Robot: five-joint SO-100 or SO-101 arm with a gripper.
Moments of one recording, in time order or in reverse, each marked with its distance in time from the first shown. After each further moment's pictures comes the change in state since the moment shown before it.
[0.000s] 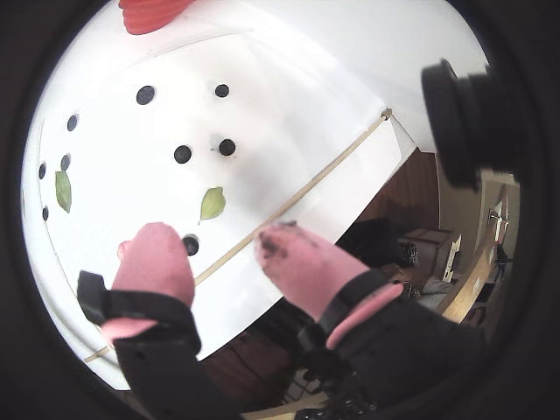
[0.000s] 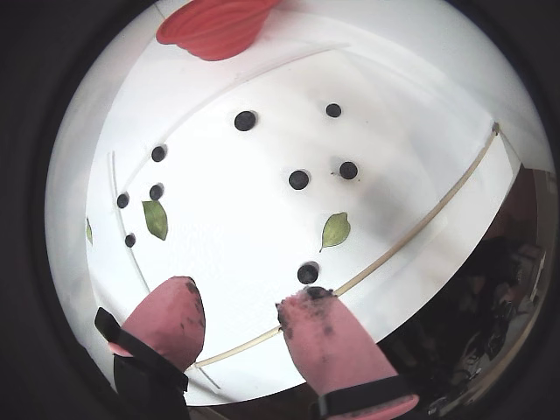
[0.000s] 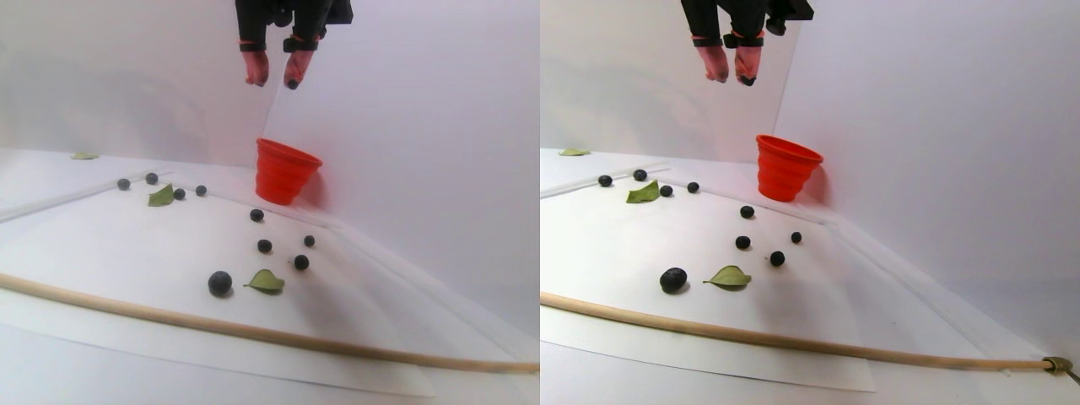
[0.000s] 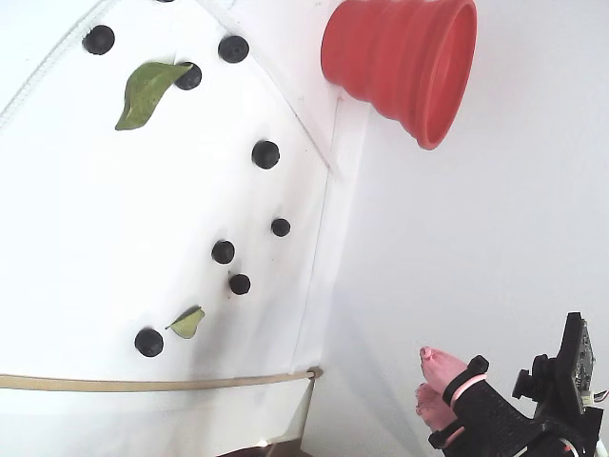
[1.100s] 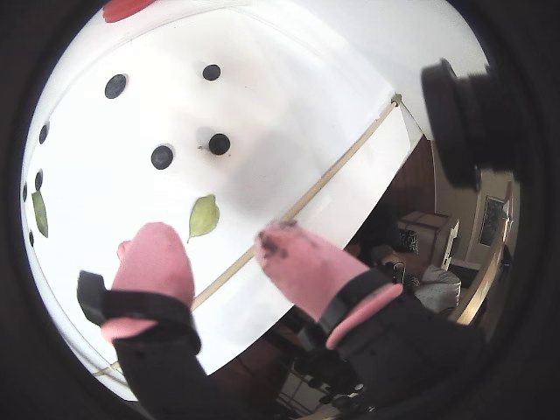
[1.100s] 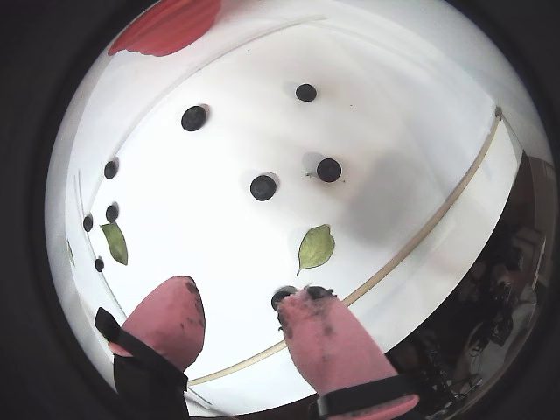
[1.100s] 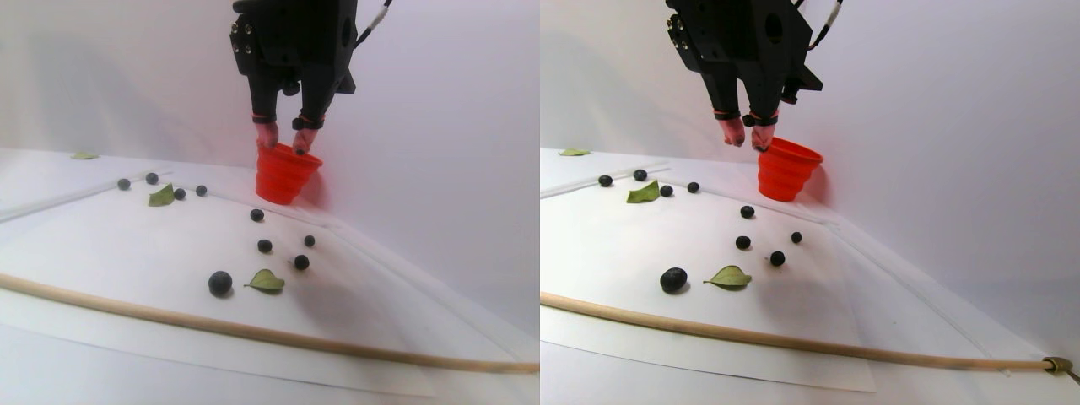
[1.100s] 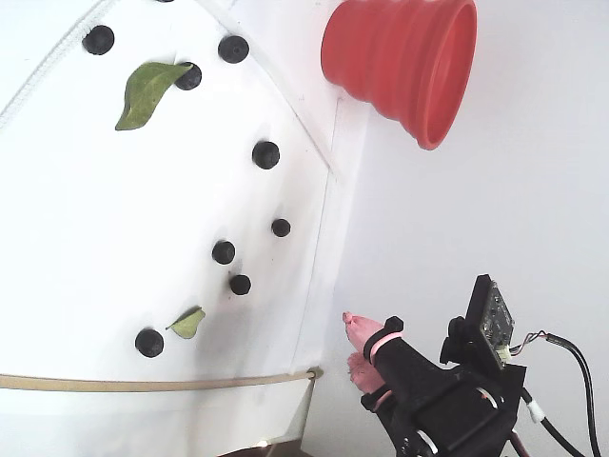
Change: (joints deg) arm 1.1 -25.2 0.0 -20.2 0.0
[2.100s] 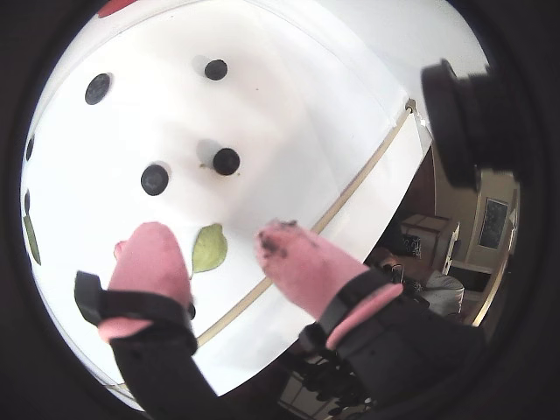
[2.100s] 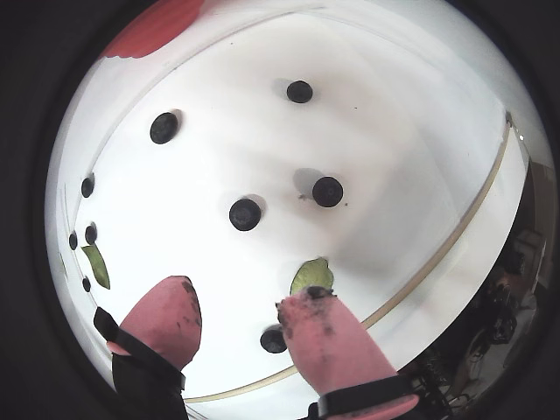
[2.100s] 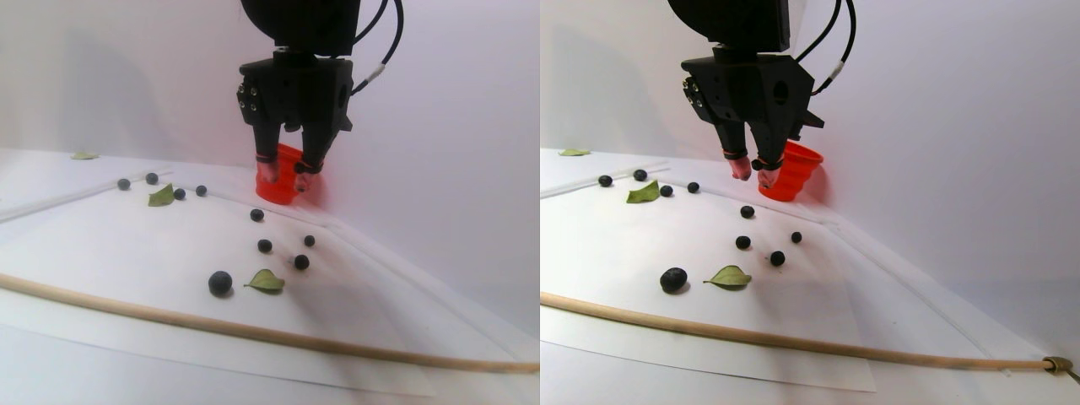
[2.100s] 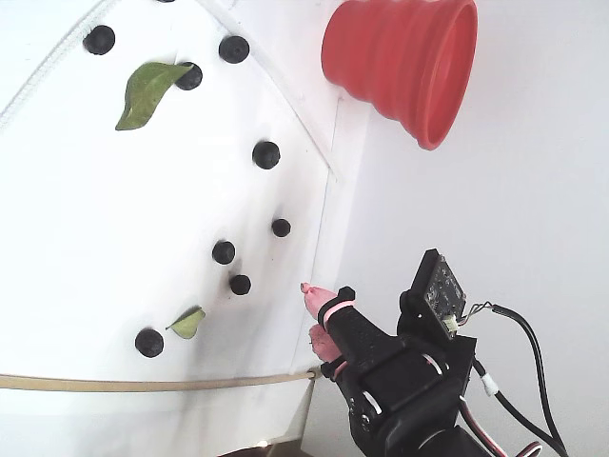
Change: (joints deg) arm 0.0 -18.8 -3.7 -16.1 -0.2
